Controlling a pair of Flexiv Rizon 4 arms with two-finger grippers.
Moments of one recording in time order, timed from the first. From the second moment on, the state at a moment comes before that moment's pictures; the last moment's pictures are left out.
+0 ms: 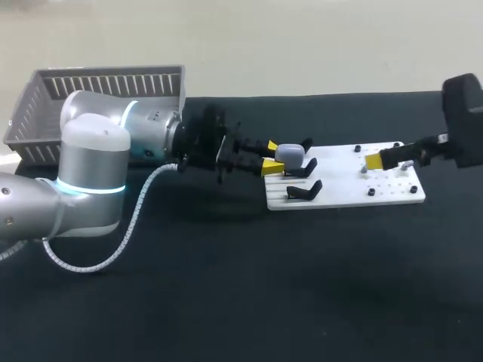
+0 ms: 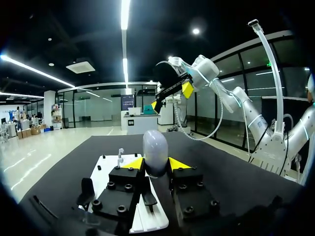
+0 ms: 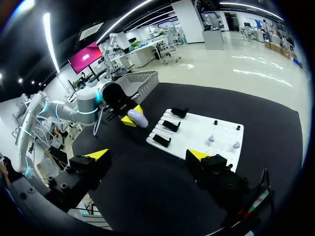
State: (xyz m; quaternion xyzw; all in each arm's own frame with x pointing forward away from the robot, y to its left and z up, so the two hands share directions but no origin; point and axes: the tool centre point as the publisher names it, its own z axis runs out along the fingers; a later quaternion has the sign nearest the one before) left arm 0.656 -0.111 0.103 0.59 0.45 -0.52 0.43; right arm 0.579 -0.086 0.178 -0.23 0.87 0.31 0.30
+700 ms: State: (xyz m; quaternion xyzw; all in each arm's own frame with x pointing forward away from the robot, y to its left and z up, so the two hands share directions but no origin) left arm 0.656 -0.111 0.103 0.59 0.45 -0.52 0.43; right arm 0.598 -0.014 0.156 -0.23 0.88 0.29 0.28
